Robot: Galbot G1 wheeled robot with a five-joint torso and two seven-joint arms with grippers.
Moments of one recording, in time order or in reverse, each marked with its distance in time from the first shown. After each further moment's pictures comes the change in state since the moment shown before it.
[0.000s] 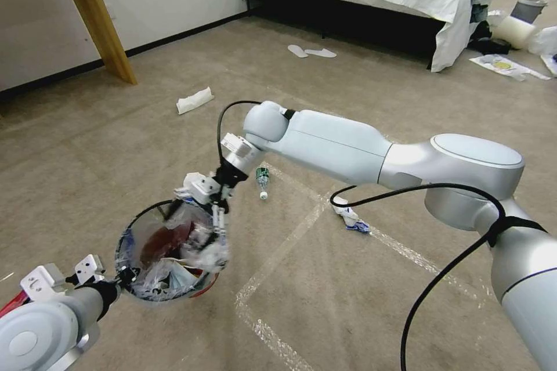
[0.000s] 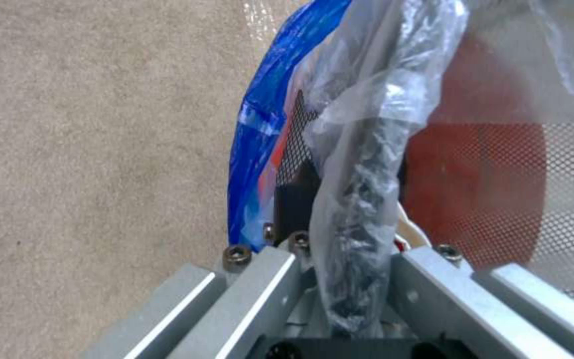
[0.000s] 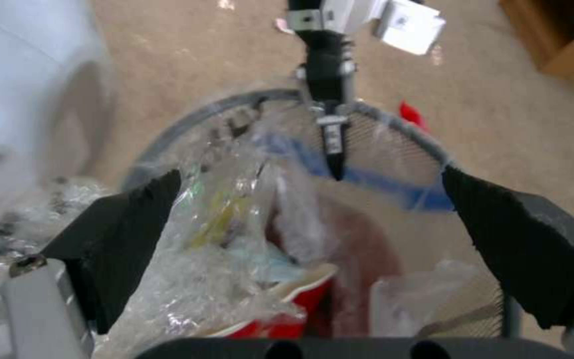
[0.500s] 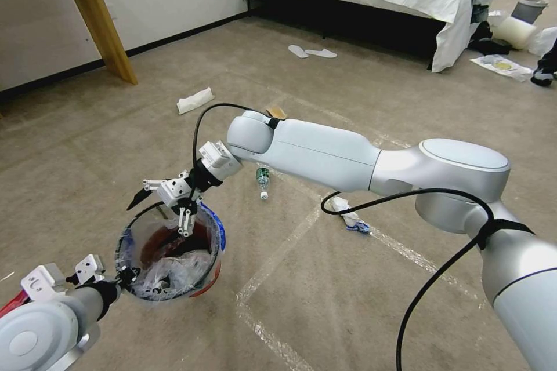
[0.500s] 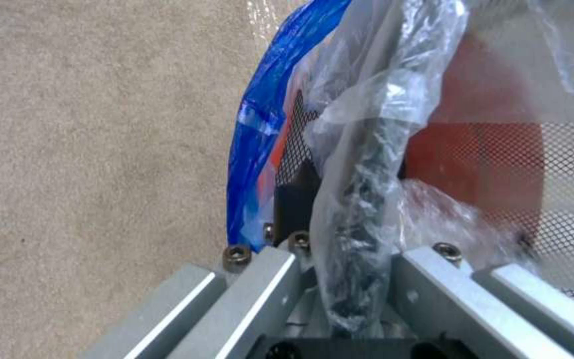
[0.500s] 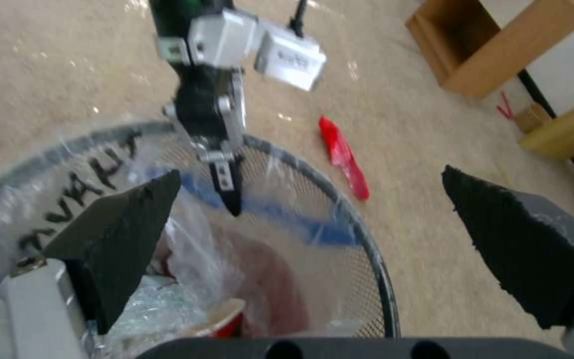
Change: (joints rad) left arm 0.006 0.002 0.001 0.000 0.000 0.000 0.000; right arm -0.021 0.026 -0.010 0.033 -0.044 0.009 0.249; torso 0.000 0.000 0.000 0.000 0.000
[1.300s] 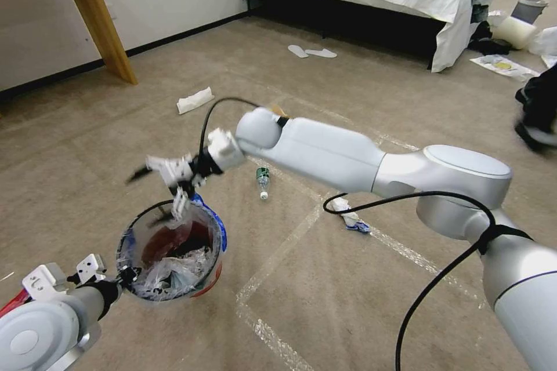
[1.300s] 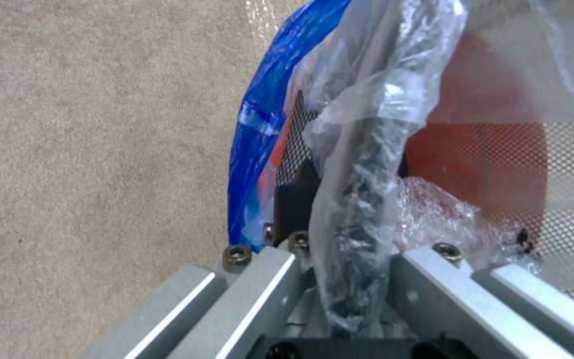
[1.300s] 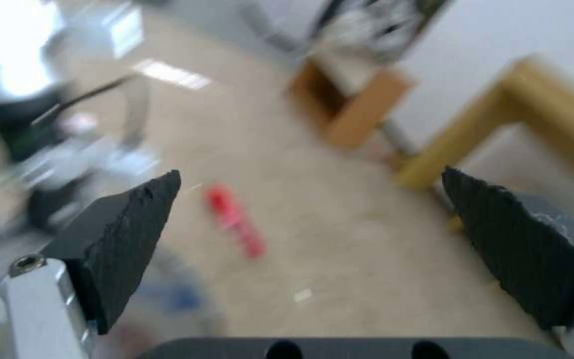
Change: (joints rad) left arm -0.004 0.004 -0.002 0.006 -0.008 0.001 0.001; right arm -0.024 -0.050 0.174 -0.001 0.119 0.024 0.067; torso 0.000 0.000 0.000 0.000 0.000
